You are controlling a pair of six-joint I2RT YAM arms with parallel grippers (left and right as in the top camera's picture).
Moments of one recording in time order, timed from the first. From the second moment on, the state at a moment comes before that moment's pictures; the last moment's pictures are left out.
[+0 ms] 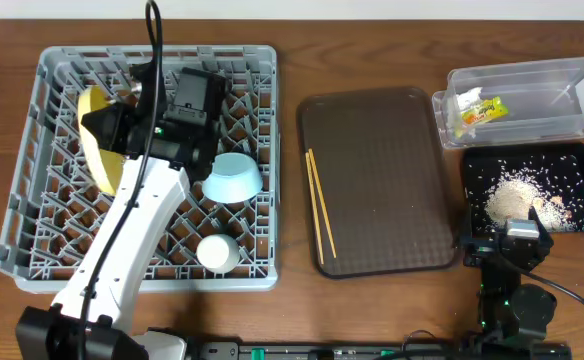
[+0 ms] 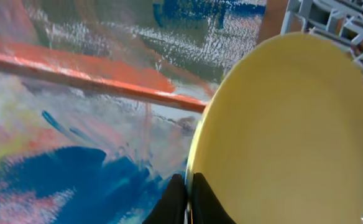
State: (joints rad) left arm -0.25 1.50 1.31 -0.89 -1.35 0.16; right arm -0.16 0.01 0.01 -0.07 -0.03 -0.11
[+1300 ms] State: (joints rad) left arm -0.08 1.50 1.31 -0.73 -1.10 0.48; right arm -0.16 0.01 0.01 -0.07 -0.03 -0.11
